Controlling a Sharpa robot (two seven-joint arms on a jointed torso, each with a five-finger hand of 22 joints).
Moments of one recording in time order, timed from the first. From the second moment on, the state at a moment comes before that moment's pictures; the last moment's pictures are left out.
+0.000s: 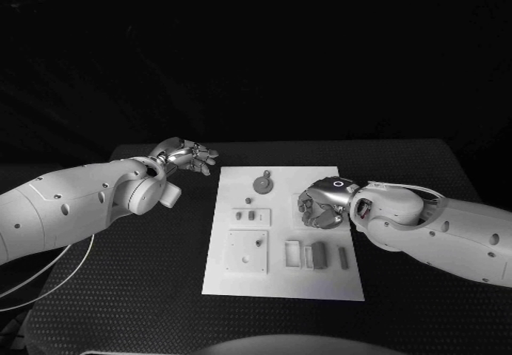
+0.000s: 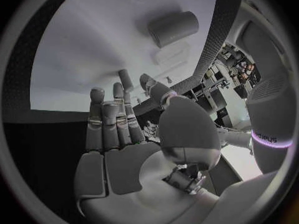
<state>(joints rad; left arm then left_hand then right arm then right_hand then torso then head) 1.26 -0.78 -0.15 1.23 -0.35 -0.24 0.16 0.94 -0.03 0.47 -0.25 0.06 0.79 0.20 0.35 0.45 1.01 0.15 0.23 0.31 0.94 0.06 0.70 0.56 0.01 0.98 -0.04 0.07 1.03 1.16 -0.81 -0.12 1.50 -1.75 -0.17 -0.05 1.08 -0.14 0.60 -0.24 0.08 0.89 0.15 0.31 0.55 1.08 0.10 0.36 0.21 1.05 -0.01 1.48 0.63 0.25 0.96 0.06 0.84 1.31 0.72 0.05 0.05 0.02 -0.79</state>
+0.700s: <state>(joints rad) 1.26 -0.78 -0.15 1.23 -0.35 -0.24 0.16 0.94 -0.03 0.47 -0.25 0.06 0.79 0.20 0.35 0.45 1.01 0.15 0.23 0.31 0.94 0.06 0.70 0.56 0.01 0.98 -0.04 0.07 1.03 1.15 -0.78 -0.12 1.48 -1.79 -0.19 -0.07 1.12 -0.05 0.60 -0.29 0.08 0.96 0.13 0.34 0.54 1.15 0.06 0.38 0.25 1.08 -0.04 1.49 0.62 0.25 0.98 0.05 0.84 1.31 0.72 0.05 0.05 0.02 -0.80</state>
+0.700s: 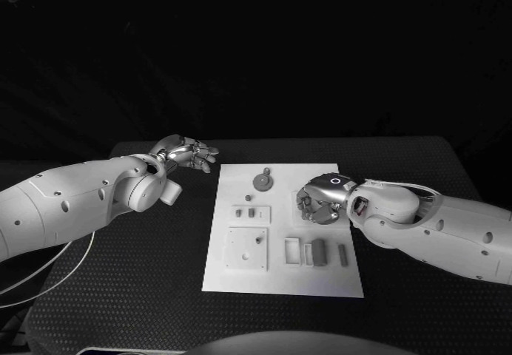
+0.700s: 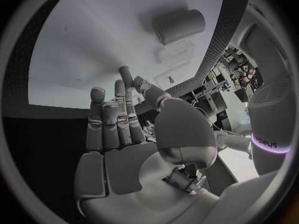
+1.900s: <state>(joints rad) 1.26 -0.79 -0.15 1.23 -0.35 -0.23 0.16 0.94 -0.03 0.47 -0.25 0.06 0.79 0.20 0.35 0.44 1.01 0.15 0.23 0.31 0.94 0.06 0.70 0.56 0.01 0.98 -0.04 0.07 1.03 1.15 -0.80 -0.10 1.54 -1.81 -0.23 -0.10 1.18 -0.03 0.59 -0.30 0.07 1.01 0.11 0.36 0.54 1.21 0.04 0.40 0.30 1.12 -0.06 1.48 0.62 0.25 1.02 0.04 0.85 1.31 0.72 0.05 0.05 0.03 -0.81</state>
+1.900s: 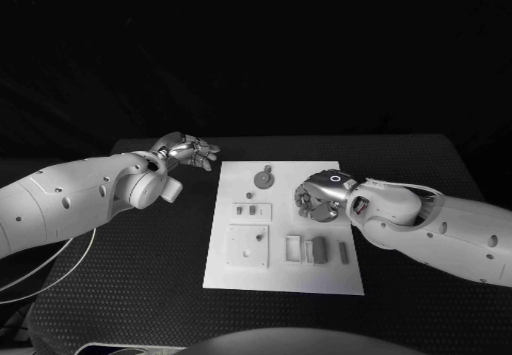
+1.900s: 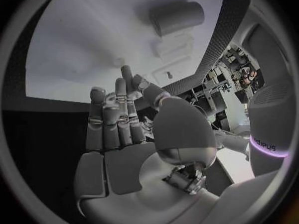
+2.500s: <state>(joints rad) 1.26 -0.78 -0.15 1.22 -0.35 -0.23 0.16 0.94 -0.03 0.47 -0.25 0.06 0.79 0.20 0.35 0.44 1.01 0.15 0.23 0.31 0.94 0.06 0.69 0.56 0.01 0.98 -0.04 0.07 1.03 1.17 -0.71 -0.07 1.63 -1.76 -0.23 -0.08 1.18 -0.03 0.59 -0.30 0.08 1.01 0.11 0.36 0.54 1.21 0.04 0.40 0.30 1.12 -0.06 1.48 0.62 0.25 1.02 0.04 0.85 1.31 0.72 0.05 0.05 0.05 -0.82</state>
